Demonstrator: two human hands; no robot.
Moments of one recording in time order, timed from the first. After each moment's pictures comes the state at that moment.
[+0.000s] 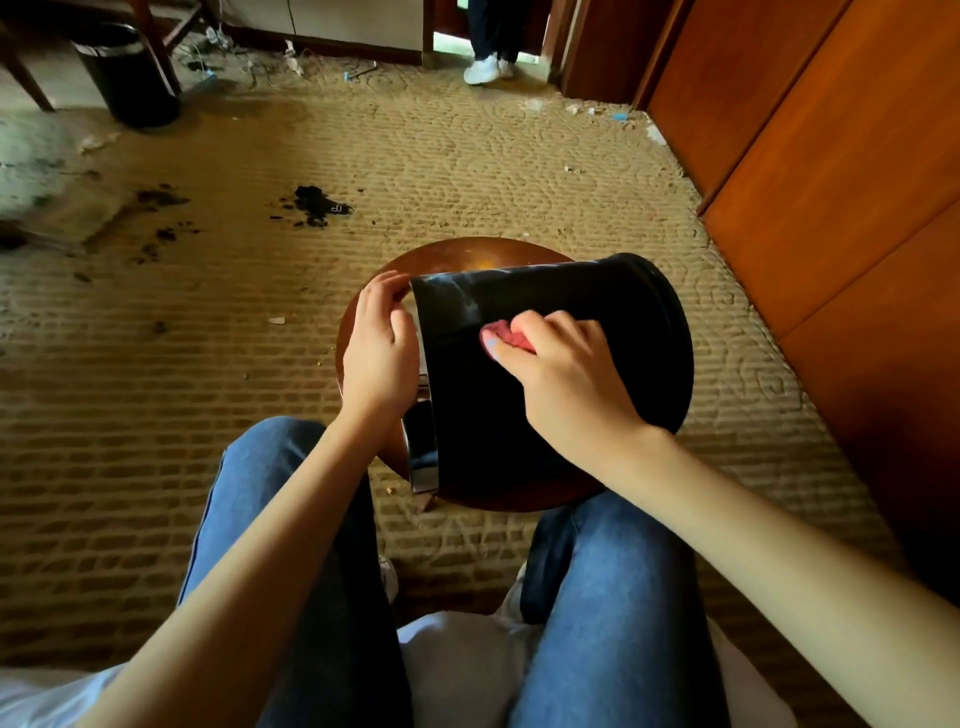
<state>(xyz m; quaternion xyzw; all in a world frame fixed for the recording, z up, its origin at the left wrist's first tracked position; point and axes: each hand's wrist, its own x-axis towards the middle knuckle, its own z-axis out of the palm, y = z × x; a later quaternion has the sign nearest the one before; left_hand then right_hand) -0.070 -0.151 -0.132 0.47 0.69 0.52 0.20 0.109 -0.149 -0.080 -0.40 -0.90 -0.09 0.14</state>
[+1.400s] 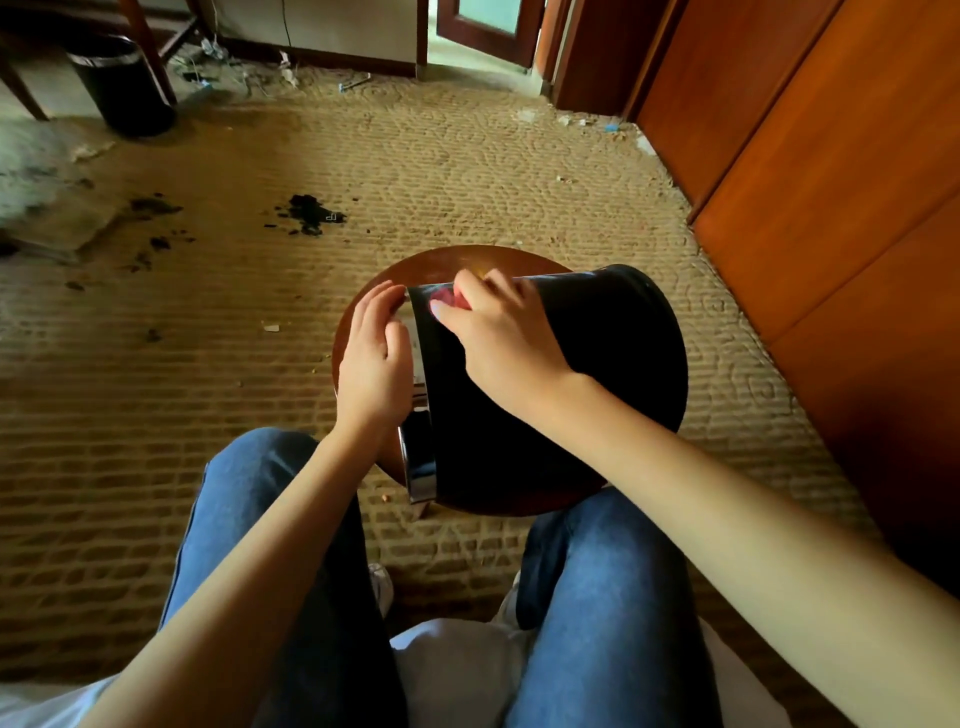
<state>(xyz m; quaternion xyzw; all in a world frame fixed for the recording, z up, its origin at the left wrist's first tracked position) -0.071 -0.159 -0.135 0.47 0.67 0.54 0.20 0.052 -0.125 -0.067 -0.39 -0.90 -0.10 0.14</state>
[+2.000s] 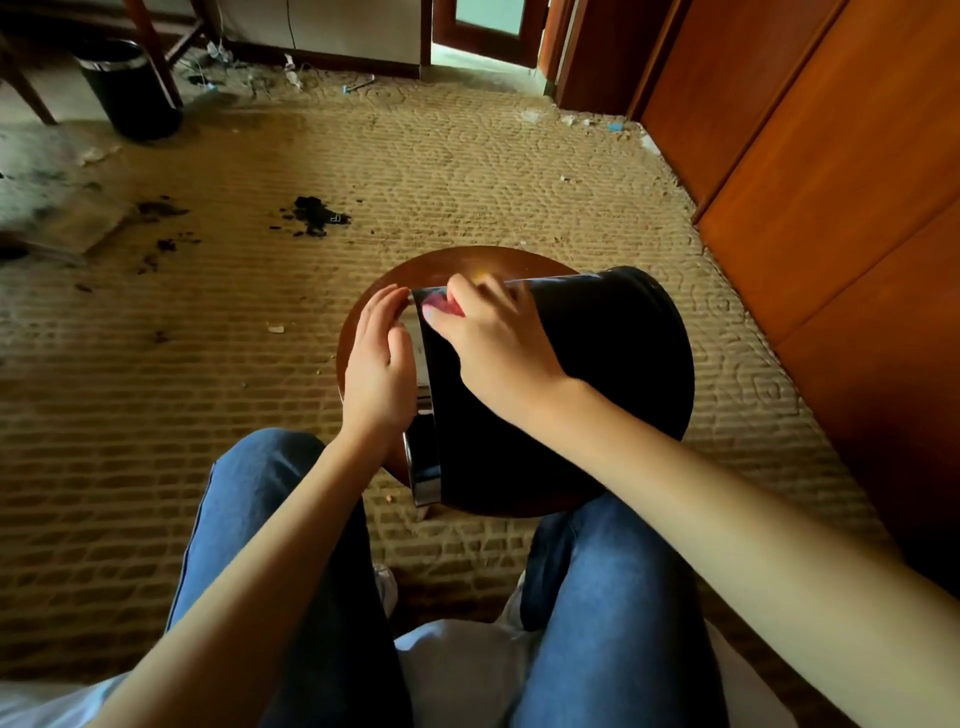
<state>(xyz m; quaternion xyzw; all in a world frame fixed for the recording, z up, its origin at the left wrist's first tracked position) -0.069 -0.162 -0.136 0.47 0.66 0.55 0.21 0.047 -0.131 -0.069 -0.38 -0.91 -0.10 0.15</state>
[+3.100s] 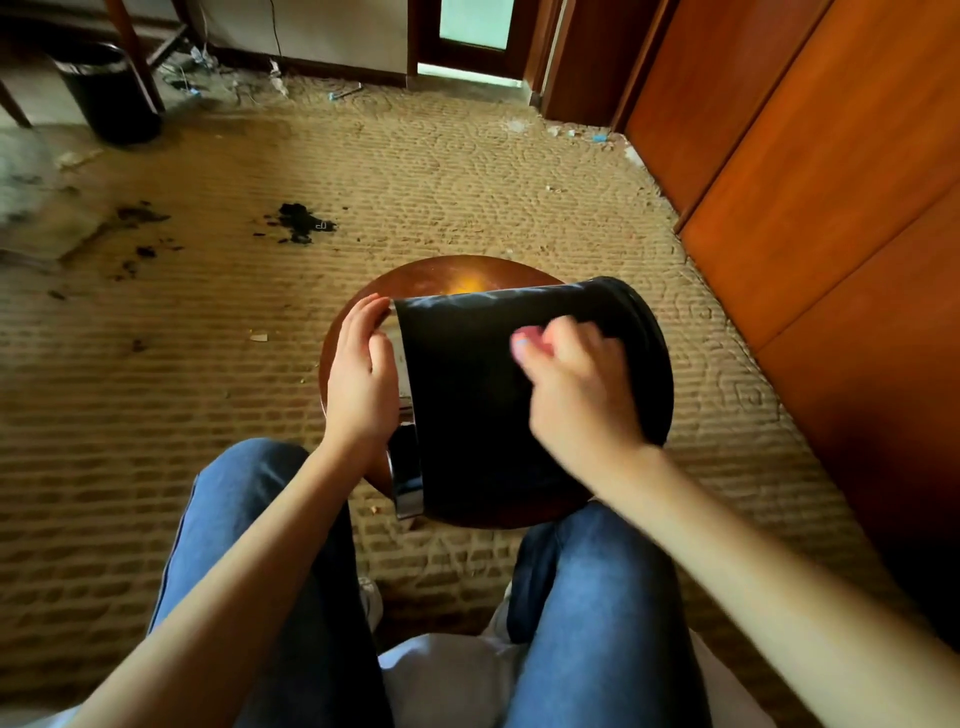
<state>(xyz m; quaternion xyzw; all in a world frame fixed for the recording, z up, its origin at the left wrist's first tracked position) -0.068 -0.159 -0.133 0.45 0.66 0.56 0.22 0.123 -0.143 -0.084 -0.47 -0.85 -0.12 0.21</state>
